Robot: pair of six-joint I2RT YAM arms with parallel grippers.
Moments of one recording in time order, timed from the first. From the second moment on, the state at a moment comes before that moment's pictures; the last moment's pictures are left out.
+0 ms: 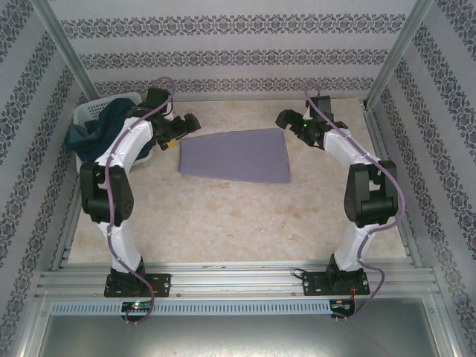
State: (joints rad) left arm -0.11 1.89 1.68 -0.79 0.32 -0.60; right arm 0.12 1.84 1.40 -0.32 -0.28 0.62
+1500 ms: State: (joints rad) left arm -0.16 2.25 1.73 -0.48 0.42 -0.72; right arm 0.26 2.28 1.65 -0.04 -0.46 0.84
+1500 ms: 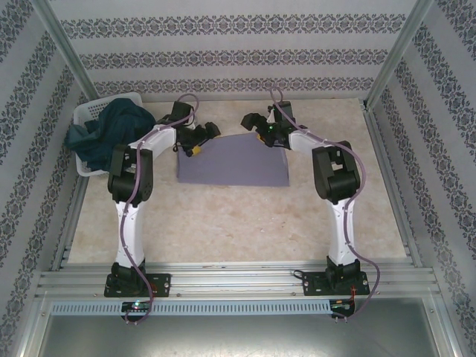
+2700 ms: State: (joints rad) left arm -0.03 1.94 1.40 -0.77 0.33 -0.35; right arm 0.25 2.00 1.27 -0.04 -0.50 0.81
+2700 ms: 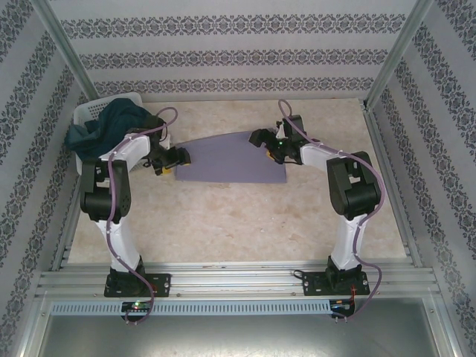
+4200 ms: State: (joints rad) left arm -0.14 2.02 1.73 -0.99 0.03 -0.29; right arm 0.32 1.97 1.22 -0.13 -0.49 0.90
